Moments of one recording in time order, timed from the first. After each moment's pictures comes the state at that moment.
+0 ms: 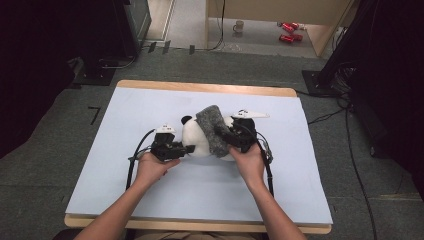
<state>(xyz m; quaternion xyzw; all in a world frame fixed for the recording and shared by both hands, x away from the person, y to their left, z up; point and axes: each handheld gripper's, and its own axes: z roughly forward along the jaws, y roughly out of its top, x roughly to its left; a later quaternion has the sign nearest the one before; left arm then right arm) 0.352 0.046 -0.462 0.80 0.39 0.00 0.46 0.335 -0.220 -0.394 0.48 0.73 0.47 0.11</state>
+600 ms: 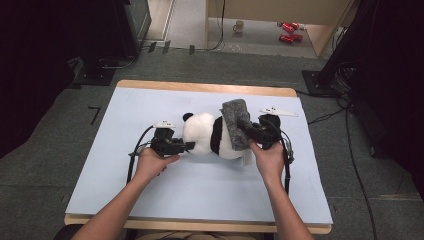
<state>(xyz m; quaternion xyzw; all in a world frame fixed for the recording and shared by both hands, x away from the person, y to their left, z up) 0.365 0.047 -0.459 0.80 0.39 -0.02 0.46 0.334 -0.279 -0.384 0.53 0.68 0.48 0.13</state>
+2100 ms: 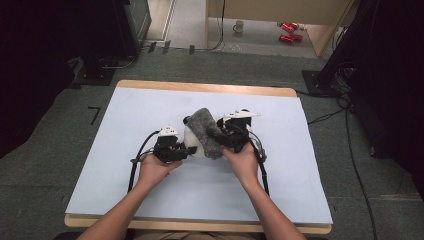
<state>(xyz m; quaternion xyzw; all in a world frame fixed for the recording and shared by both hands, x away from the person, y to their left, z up) 0.345 0.038 -0.462 0.80 0.39 0.03 0.45 0.340 -0.203 -0.398 0.47 0.74 0.47 0.08</state>
